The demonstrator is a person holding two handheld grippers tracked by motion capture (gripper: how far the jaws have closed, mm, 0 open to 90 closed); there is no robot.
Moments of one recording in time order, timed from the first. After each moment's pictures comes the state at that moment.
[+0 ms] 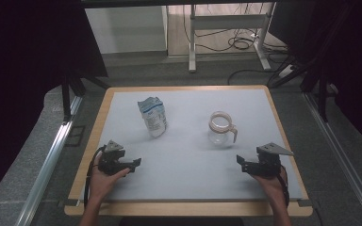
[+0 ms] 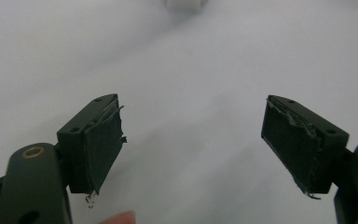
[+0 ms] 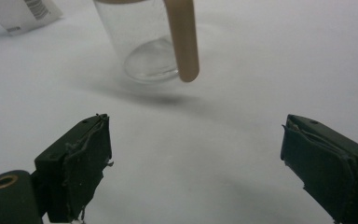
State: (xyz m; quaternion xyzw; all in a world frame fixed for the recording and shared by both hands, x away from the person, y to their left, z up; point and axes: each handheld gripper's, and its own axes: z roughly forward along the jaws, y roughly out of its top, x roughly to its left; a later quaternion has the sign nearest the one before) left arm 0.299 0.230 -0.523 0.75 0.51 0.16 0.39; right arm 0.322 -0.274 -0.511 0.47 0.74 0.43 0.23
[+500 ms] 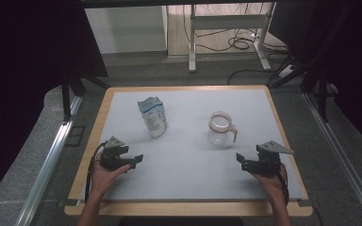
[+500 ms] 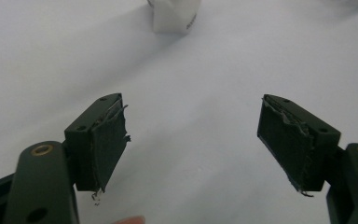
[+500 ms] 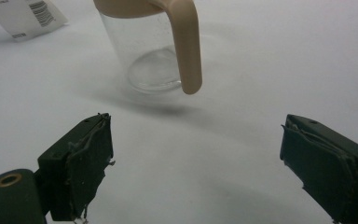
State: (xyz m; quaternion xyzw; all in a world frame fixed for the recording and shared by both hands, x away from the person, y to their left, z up) left arm 0.309 0.231 -0.524 0.77 0.48 0.13 0.39; right arm 0.324 -0.270 -0.505 0.46 0.74 0.43 0.23
